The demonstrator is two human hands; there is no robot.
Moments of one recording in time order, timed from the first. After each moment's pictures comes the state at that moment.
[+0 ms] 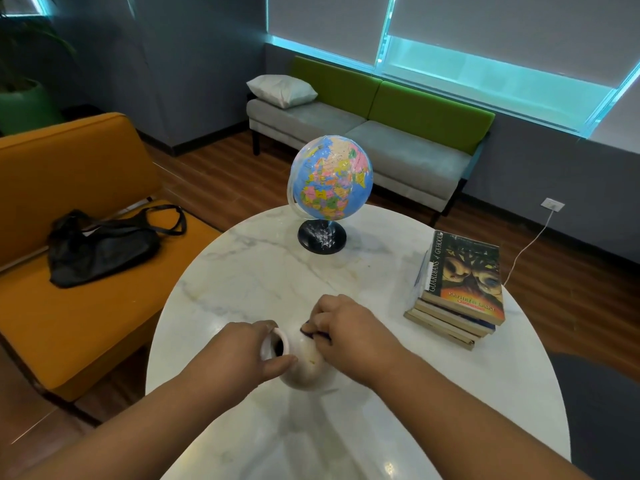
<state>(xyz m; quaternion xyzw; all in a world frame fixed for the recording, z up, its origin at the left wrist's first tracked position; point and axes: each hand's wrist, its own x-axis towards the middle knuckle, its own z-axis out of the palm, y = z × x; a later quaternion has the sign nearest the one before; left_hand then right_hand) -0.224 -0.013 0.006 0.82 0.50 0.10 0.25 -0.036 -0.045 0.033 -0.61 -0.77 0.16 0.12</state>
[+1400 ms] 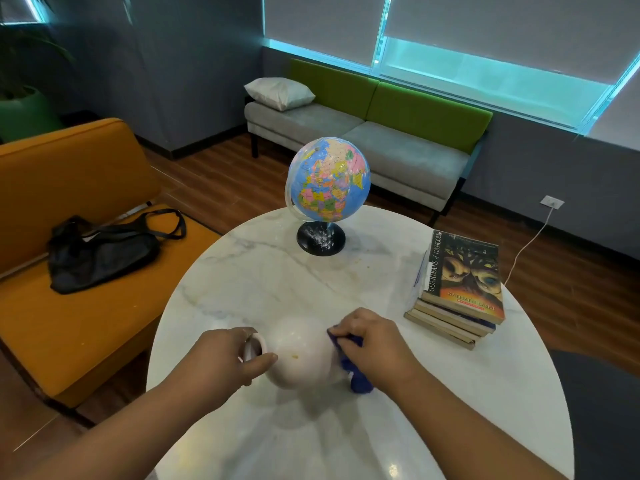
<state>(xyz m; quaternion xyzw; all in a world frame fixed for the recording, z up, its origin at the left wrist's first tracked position) -0.239 -0.009 0.000 0.75 0.56 0.11 0.33 -0.002 -0.060 -0.011 -0.69 -0.61 0.27 0.28</state>
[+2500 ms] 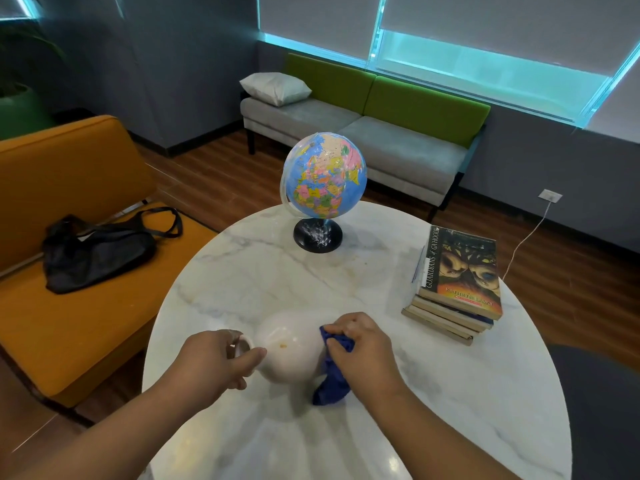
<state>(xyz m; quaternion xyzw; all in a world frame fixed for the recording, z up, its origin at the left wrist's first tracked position) -0.243 -0.005 -0.011 0.66 0.60 0.16 0.43 -0.026 -0.066 -0.027 -0.73 -0.51 0.26 0.38</state>
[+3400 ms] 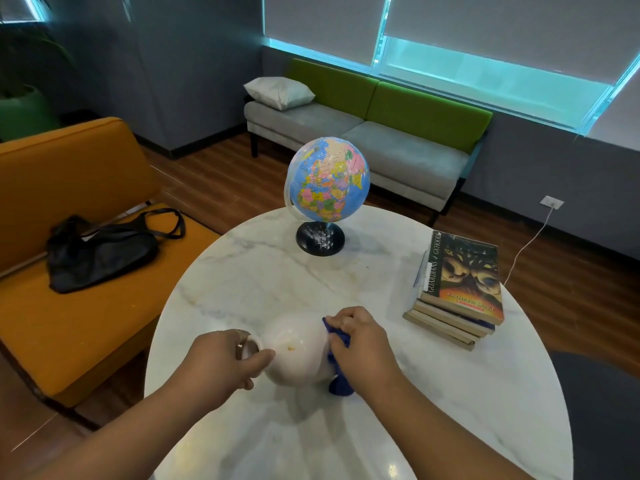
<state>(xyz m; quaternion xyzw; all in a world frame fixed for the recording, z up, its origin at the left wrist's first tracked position) -0.236 -0.009 -0.005 0.67 0.60 0.15 0.40 -0.024 -0.055 -0.020 -0.73 -0.56 0.24 0.31</state>
